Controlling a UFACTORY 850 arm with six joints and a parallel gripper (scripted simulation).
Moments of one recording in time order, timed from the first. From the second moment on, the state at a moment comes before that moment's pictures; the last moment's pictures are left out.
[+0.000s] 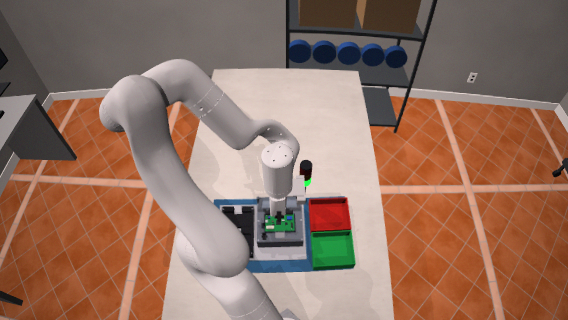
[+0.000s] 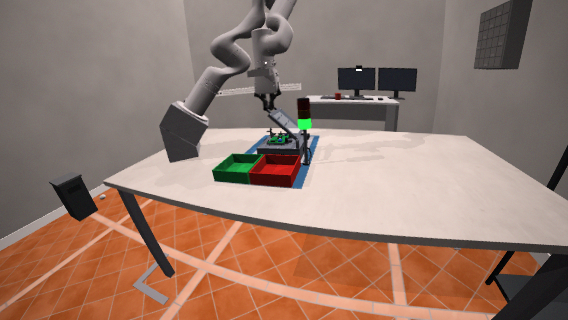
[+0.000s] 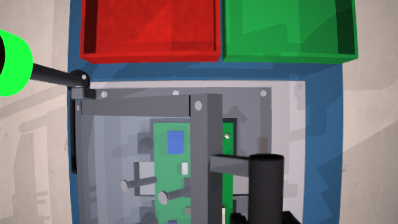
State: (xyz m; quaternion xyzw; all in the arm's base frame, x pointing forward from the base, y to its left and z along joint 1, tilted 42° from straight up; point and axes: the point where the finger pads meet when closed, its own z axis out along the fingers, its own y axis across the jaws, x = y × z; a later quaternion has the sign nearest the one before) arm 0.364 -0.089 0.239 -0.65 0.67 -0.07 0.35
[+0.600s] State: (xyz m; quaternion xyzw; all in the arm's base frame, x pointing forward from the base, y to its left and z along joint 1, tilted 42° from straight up) arm 0.367 -0.096 0.257 -0.65 0.67 -0.07 0.35
